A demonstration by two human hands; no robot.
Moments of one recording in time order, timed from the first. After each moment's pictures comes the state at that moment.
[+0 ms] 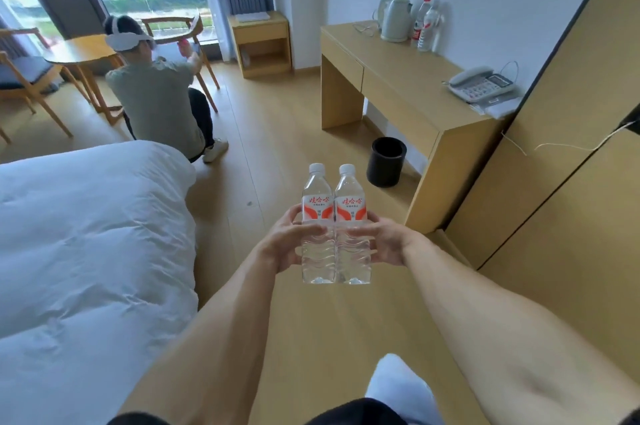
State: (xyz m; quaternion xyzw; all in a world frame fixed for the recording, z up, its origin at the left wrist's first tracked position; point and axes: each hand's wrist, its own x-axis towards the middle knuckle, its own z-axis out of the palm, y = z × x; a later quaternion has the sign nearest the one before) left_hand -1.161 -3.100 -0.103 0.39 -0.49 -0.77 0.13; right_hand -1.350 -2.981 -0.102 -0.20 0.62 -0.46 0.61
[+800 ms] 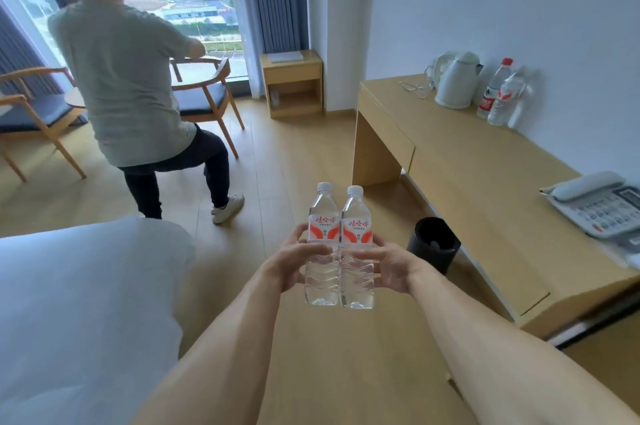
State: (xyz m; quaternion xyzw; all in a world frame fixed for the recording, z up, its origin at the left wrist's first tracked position) left_hand -1.382 -3.501 -0.090 0.41 -0.49 -0.75 0.17; right_hand -1.580 -3.402 -0.110 -0.23 0.58 -0.46 0.63
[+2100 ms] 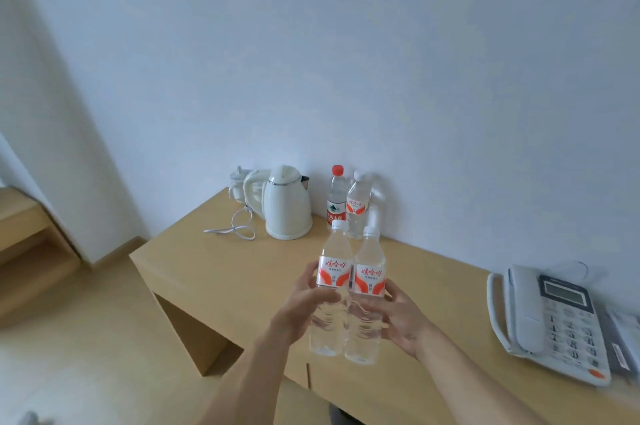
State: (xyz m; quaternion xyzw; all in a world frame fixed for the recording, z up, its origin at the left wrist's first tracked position) left_hand -2.004 -3.856 -0.090 0.08 -0.65 -0.75 -0.09; right_hand -2.034 -3.649 -0.106 0.03 0.63 -0.73 0.28
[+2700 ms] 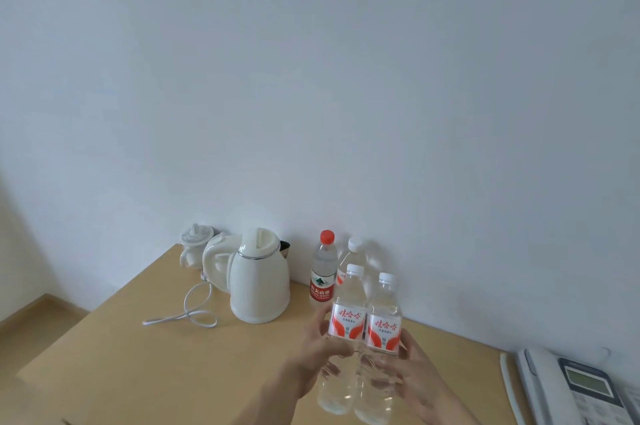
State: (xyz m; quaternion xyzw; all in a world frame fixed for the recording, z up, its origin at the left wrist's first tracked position) left_hand -2.172 -3.884 -0.103 0.00 -0.65 -0.74 -0.17; right_hand -2.160 -3.675 -0.108 0.09 0.64 -0.74 0.18
